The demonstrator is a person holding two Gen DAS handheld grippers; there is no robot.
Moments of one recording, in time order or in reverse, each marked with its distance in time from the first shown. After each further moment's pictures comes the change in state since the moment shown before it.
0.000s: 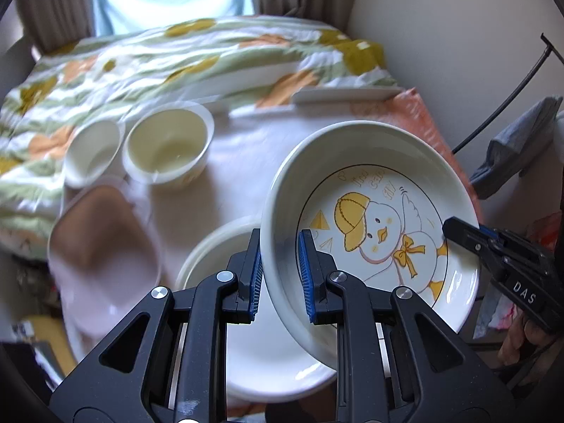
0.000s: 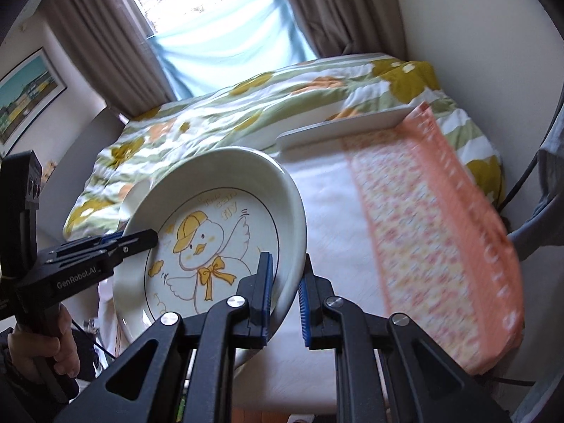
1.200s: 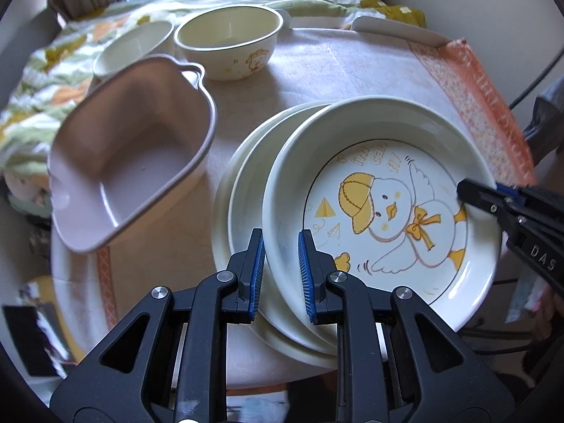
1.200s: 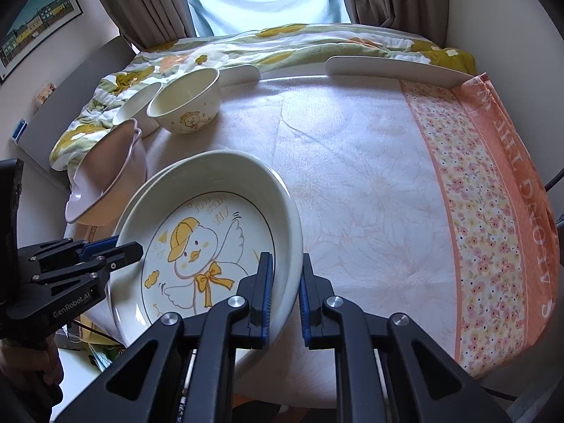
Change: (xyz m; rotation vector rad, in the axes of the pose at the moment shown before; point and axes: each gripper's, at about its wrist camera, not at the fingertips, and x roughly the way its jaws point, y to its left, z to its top) left arm 0.050 0.043 -0.083 -0.022 0.087 0.133; right arm 0.079 0.045 -0.050 -0.187 0.152 -0.066
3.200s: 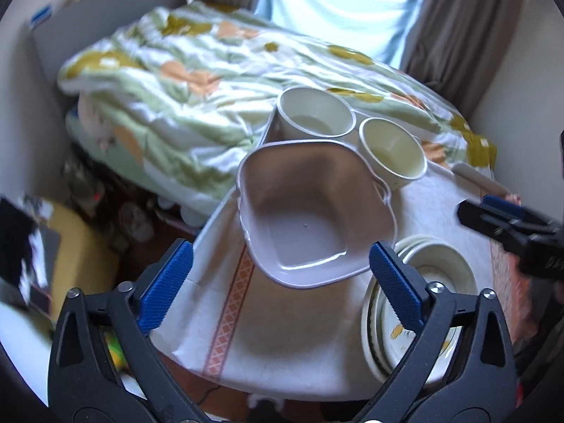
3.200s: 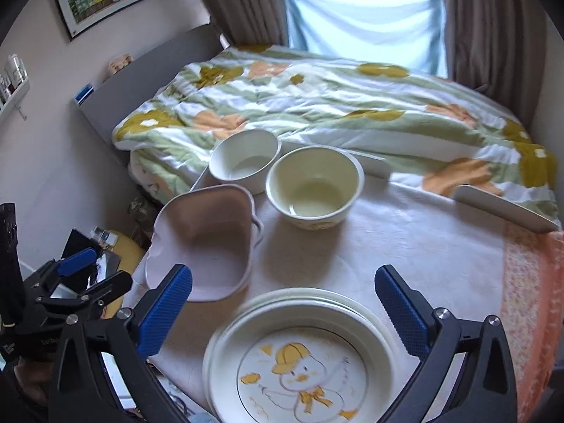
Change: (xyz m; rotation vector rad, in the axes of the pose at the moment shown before) left arm -0.074 0.148 -0.011 -0.517 -0.223 0.096; right arm 0.012 0.114 0.118 -0.299 -0.024 0.243
